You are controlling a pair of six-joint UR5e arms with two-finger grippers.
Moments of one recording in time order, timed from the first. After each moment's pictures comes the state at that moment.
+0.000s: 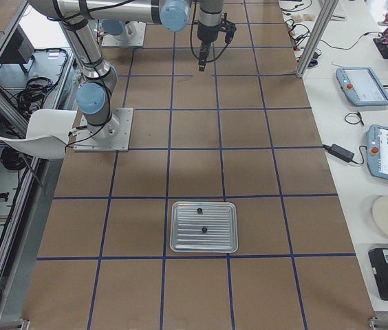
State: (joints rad) left arm -1.59 -1.63 -1.47 -1.52 1.58 0.00; right arm 1.33 -1.61 1.61 -1.51 -1.63 0.01
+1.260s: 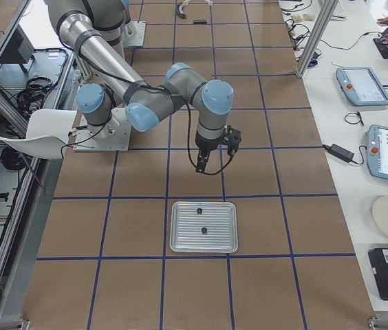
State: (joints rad) left arm -1.59 -1.63 -1.46 -1.52 1.58 0.00; right arm 0.72 -1.29 1.60 -1.92 -1.69 -0.68
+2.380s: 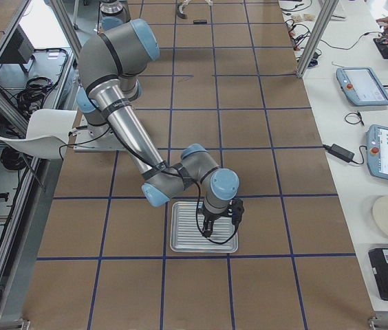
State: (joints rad) left arm -1.59 -1.63 -1.47 -1.52 1.58 0.00; right arm 0.62 -0.98 1.49 -2.05 -1.69 -0.75
